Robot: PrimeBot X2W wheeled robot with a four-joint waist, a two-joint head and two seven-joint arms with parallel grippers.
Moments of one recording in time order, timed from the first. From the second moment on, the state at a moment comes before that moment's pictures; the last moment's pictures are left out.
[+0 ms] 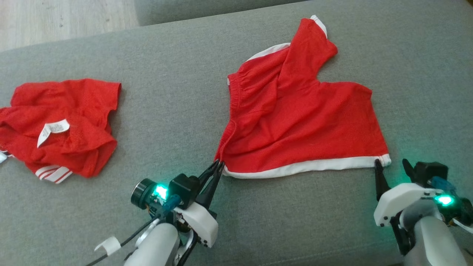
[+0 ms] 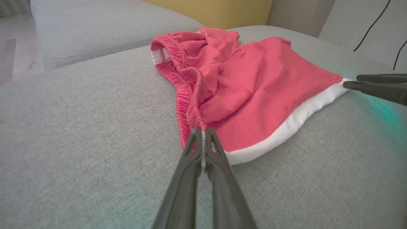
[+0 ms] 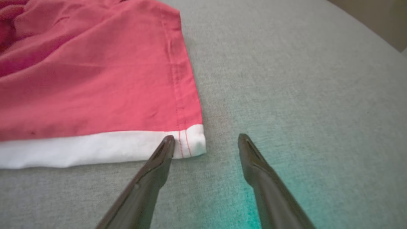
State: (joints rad) left arm -0.31 0.09 -0.56 0.50 -0.19 -0.09 -0.09; right arm -0.21 -0.04 -0.18 0.57 -0.06 0.12 0.00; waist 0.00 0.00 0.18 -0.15
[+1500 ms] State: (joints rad) left arm -0.68 0.18 -0.49 0.34 -0.30 -0.11 0.00; right arm -0.53 -0.14 0.10 0.22 0.19 0.12 0.00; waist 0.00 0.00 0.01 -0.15
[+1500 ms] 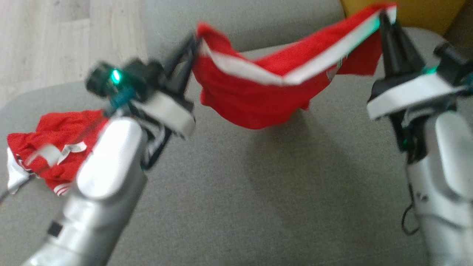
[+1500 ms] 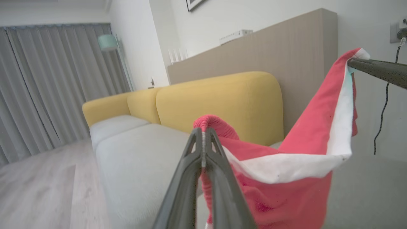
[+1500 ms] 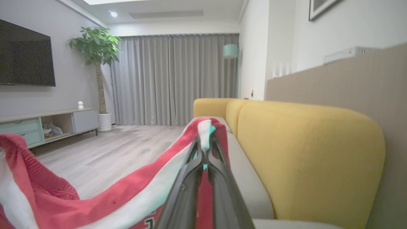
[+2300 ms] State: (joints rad) left arm -0.69 0.24 -0.44 0.27 -0.36 -0.08 0.11; right arm -0.47 -0.24 0.09 0.02 0.15 0.12 0.21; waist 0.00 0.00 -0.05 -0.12
